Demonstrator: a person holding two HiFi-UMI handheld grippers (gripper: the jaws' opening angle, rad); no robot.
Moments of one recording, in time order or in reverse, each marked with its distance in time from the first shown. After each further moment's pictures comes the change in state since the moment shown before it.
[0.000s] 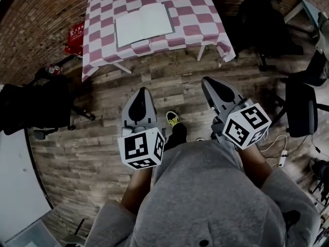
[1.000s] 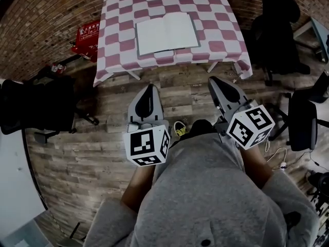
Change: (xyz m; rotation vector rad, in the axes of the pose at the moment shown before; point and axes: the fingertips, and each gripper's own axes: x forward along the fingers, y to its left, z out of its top) left arm 0.048 0.099 0.022 -0.025 -0.045 -0.023; right arm 0.113 0.031 0.017 -0.057 0.001 -0.012
